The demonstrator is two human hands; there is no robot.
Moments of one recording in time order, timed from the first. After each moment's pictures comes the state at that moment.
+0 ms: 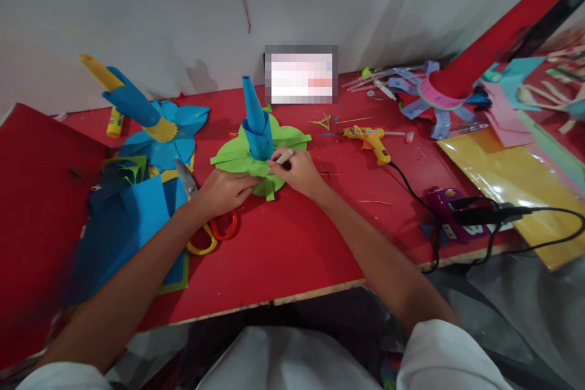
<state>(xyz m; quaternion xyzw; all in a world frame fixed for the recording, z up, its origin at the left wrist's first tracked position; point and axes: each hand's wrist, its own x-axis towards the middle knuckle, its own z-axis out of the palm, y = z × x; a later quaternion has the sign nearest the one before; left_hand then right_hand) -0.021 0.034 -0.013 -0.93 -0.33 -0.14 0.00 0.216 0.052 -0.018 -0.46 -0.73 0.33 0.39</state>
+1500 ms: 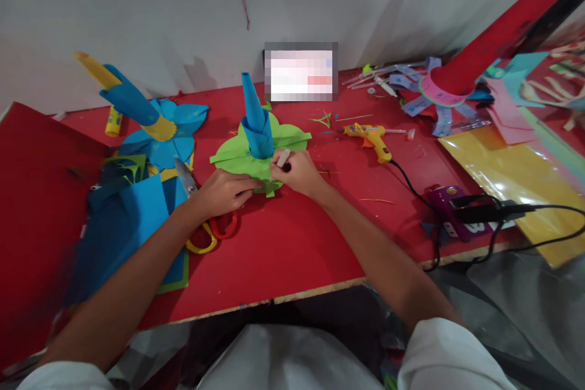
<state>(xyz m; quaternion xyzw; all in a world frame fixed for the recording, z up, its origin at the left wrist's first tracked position) -0.023 0.032 -0.007 -0.94 -0.30 -0.14 -0.06 0.216 0.048 -0.014 -0.45 -0.74 0.33 0.38</state>
